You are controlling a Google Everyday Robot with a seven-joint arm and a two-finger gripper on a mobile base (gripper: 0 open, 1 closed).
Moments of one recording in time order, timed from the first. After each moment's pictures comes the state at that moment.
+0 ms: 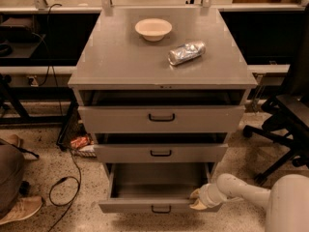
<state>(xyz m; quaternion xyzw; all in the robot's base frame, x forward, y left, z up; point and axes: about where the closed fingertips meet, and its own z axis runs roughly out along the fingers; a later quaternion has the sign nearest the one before) 0.511 -0.204 0.185 -0.65 0.72 0.14 0.21</state>
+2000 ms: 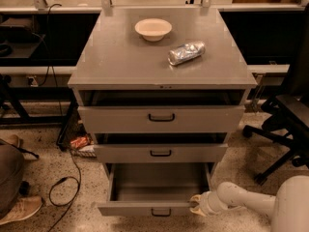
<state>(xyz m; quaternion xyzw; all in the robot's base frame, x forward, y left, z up) 0.477 -0.194 0.186 -0.63 0.73 0.15 0.20</state>
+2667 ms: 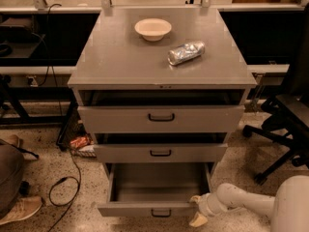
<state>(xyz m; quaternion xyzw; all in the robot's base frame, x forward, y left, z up) 0.477 -0.194 0.186 -0.63 0.73 0.15 0.20</state>
